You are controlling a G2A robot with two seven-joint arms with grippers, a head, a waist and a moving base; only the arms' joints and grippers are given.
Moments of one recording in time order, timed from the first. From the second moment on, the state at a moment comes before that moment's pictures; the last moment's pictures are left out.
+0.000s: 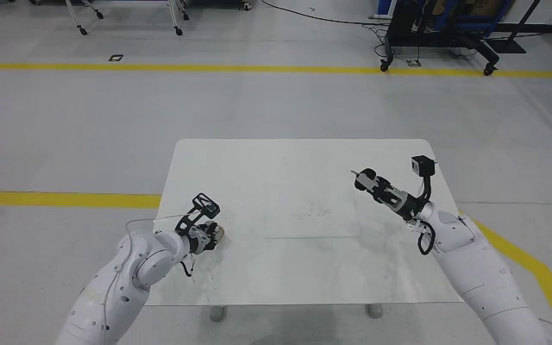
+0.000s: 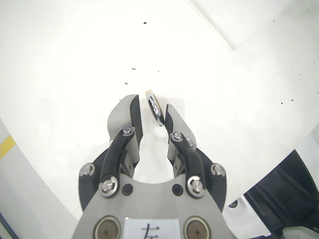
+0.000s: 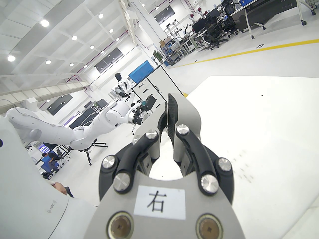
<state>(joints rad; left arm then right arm) 1.36 -0.94 -1.16 -1.69 0.97 -0.30 -0.83 -1.24 -0.94 1.22 -1.24 0.13 -0.98 0.48</state>
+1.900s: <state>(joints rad) 1.21 -0.98 -1.11 -1.58 0.97 -0.31 -0.80 -1.24 -0.94 1.22 -1.24 0.13 -0.98 0.48</state>
